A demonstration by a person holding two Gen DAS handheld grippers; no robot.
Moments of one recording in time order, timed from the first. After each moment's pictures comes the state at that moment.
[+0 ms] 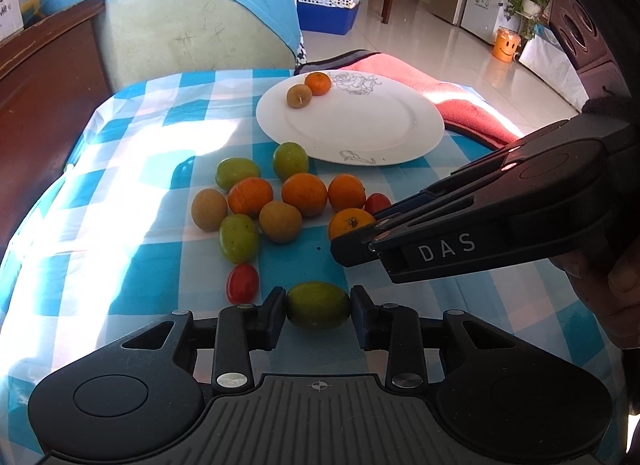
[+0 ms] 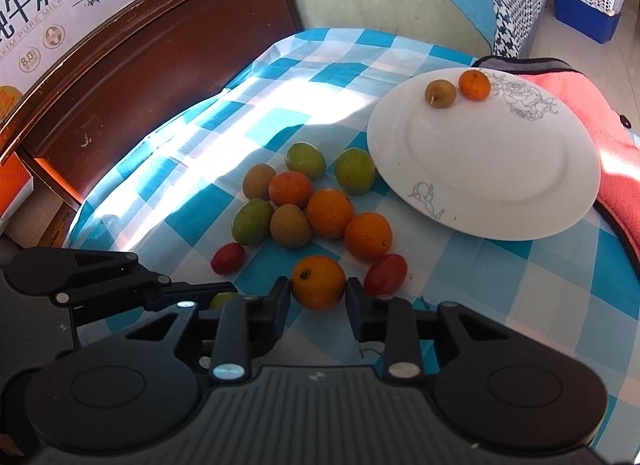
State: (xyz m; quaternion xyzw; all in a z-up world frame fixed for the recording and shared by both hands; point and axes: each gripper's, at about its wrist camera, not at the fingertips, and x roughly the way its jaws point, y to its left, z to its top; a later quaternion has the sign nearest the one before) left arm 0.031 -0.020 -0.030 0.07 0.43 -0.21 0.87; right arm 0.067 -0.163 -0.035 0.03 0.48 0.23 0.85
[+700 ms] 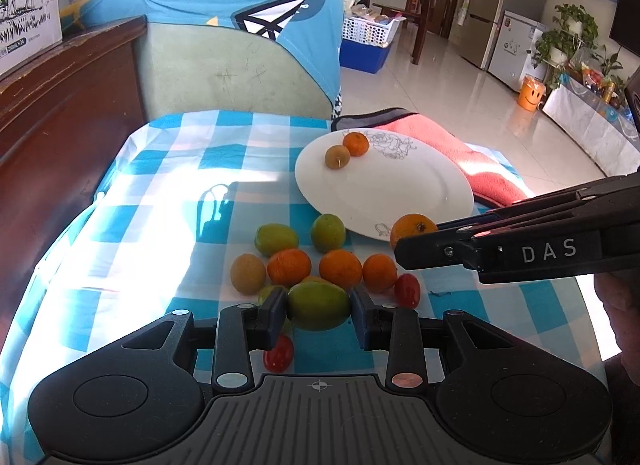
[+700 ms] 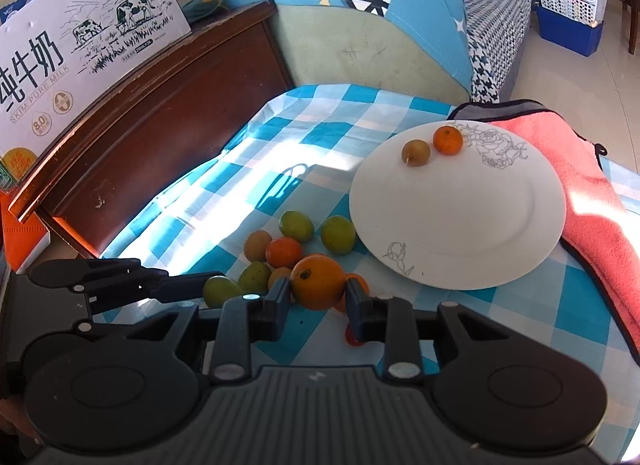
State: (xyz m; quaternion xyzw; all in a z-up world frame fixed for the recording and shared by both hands) left arm 0.058 -0.006 0.001 0.02 0.39 -0.17 0.90; right arm 0.073 -0.190 0.002 0.07 0.43 0.22 0.87
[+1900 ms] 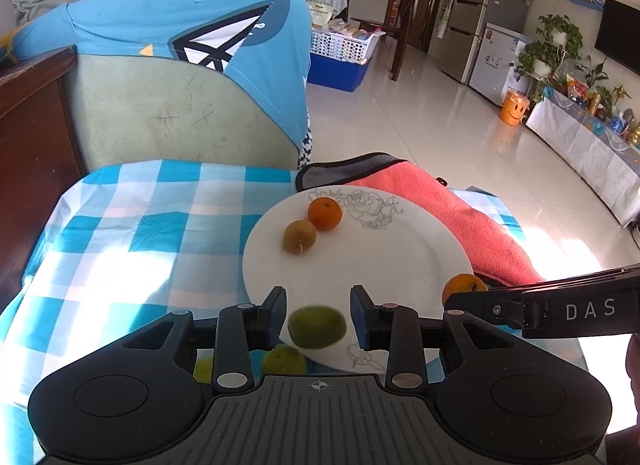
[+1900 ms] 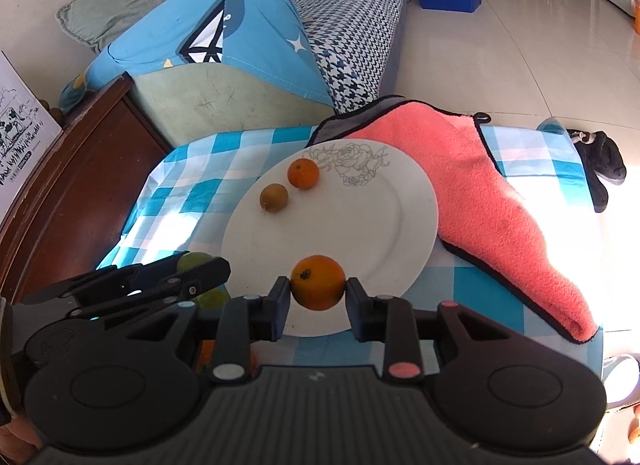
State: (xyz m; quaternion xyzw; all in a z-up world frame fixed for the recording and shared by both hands) left arm 0.150 -0.063 -0.007 0.02 0.37 -0.21 0.90; right arm 0.109 -0.254 -0.005 0.17 0.45 0.06 0.87
